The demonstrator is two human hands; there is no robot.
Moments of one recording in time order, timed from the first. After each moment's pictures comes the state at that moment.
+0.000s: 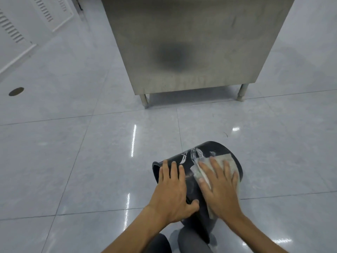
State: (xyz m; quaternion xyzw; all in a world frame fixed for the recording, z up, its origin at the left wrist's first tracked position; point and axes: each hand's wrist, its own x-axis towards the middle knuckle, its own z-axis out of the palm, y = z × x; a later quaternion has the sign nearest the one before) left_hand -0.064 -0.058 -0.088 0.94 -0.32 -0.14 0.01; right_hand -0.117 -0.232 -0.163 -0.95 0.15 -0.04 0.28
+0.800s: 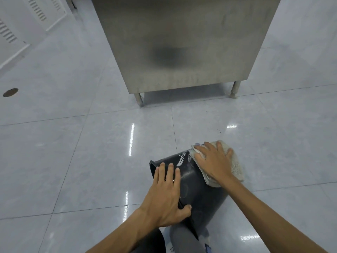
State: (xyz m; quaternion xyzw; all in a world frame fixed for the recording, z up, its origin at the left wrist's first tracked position) left_hand -0.083 -0.055 -0.083 0.92 -0.37 -0.12 0.01; right_hand -0.049 -0.279 -0.148 -0.97 0.17 0.07 0.17
